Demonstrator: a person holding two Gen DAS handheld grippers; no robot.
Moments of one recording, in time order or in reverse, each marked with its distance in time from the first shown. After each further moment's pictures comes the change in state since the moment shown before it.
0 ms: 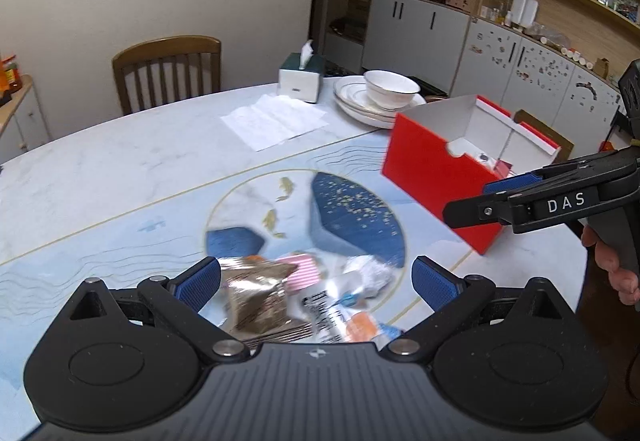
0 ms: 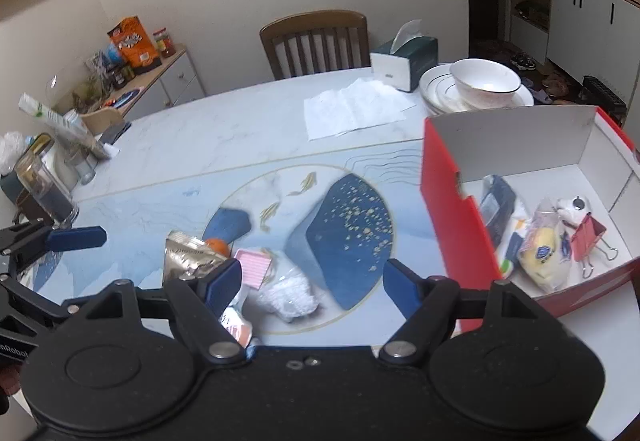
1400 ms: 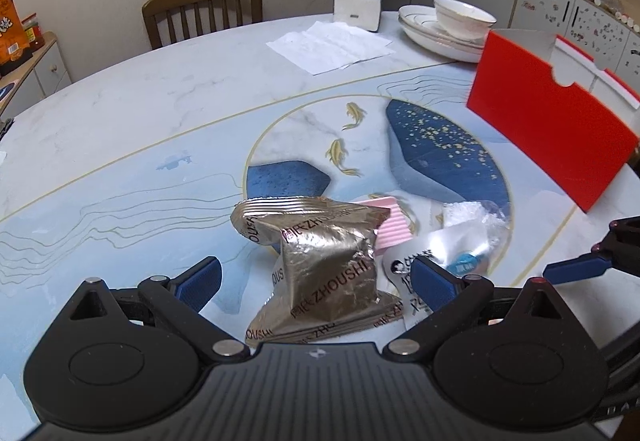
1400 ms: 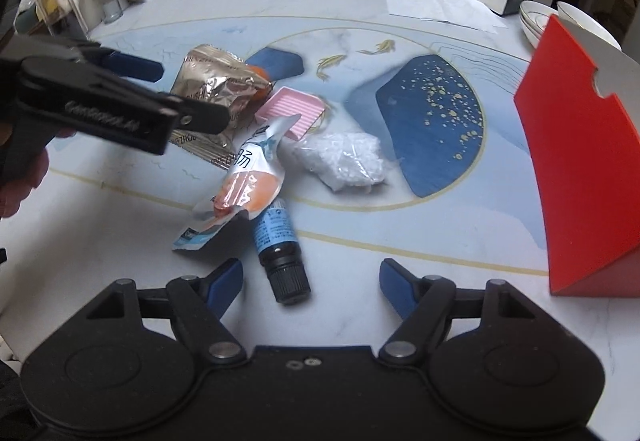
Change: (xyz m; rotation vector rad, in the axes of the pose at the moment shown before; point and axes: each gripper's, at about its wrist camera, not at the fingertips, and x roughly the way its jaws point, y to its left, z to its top) left arm 0.098 0.033 -0.030 -0.023 0.151 0.129; right arm 0.077 0.038 -0.081 -0.299 0.239 0.016
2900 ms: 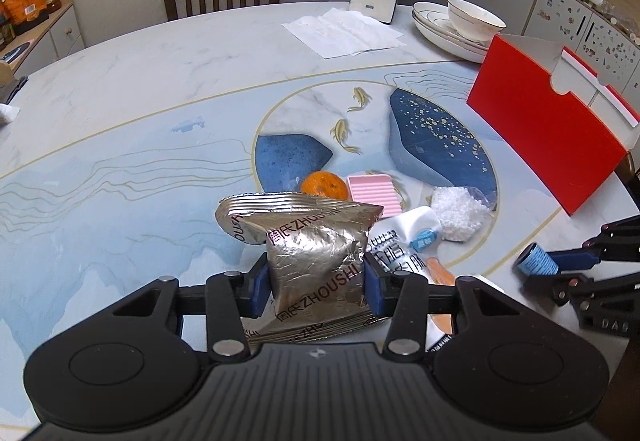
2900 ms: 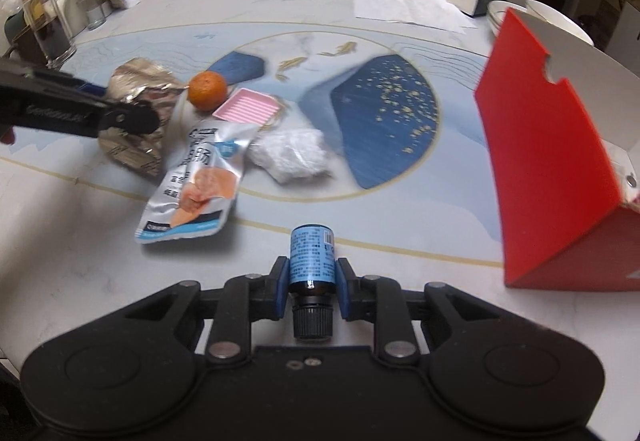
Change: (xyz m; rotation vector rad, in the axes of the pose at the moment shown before) left arm -0.026 0.003 -0.013 -0.098 0.051 -0.012; right arm -0.017 -0.036 -0.014 0.041 -0.031 -0.034
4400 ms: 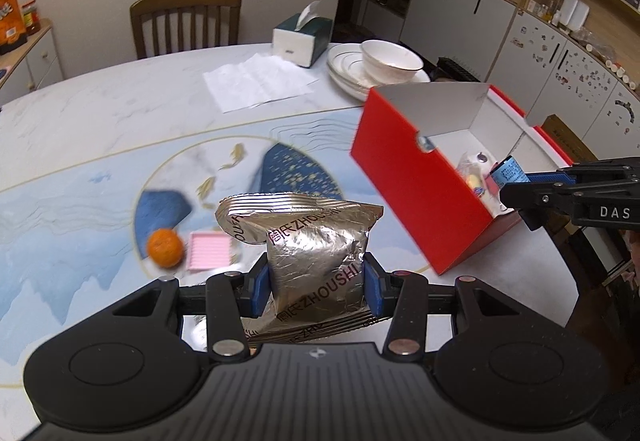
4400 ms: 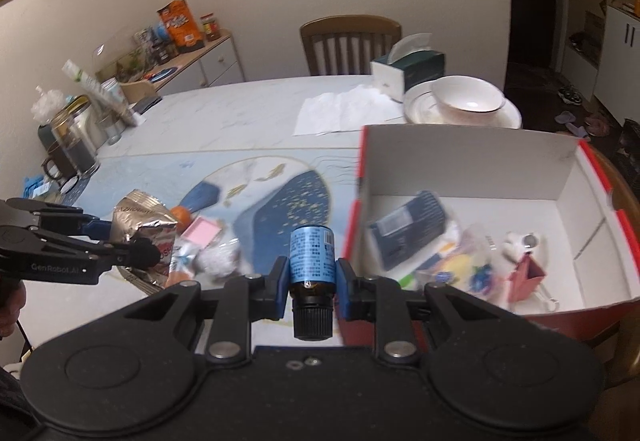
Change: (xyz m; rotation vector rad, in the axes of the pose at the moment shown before) left arm -0.045 -0.141 0.043 -0.031 -0.065 -0.058; right arm -0.113 -0.144 0.027 0.087 -0.227 0.124
